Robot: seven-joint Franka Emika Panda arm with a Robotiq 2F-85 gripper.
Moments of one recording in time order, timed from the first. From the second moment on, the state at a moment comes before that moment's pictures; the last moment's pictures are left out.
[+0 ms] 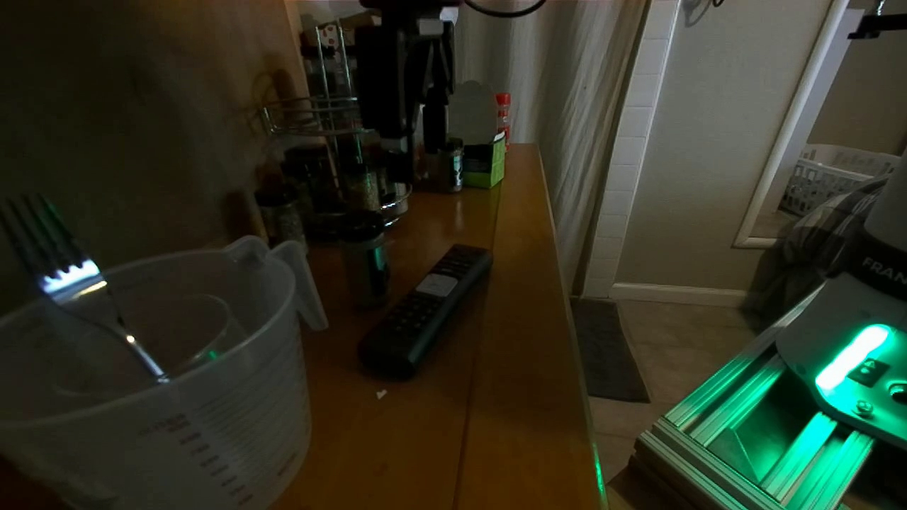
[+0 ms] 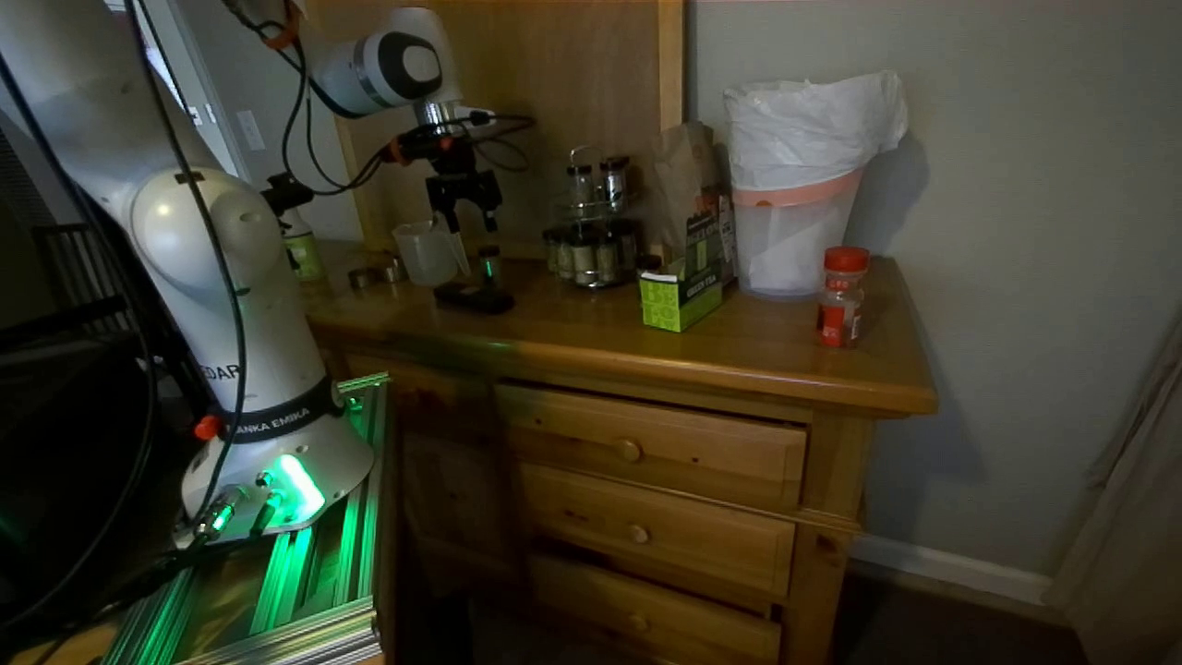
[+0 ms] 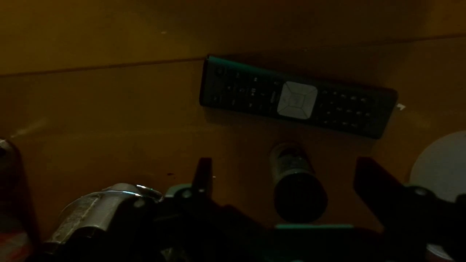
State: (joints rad) arm 0.43 -0.27 0.46 -2.54 0.04 2.32 0.11
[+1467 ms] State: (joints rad) arm 0.42 0.08 0.47 -2.39 -0.08 2.51 0.19
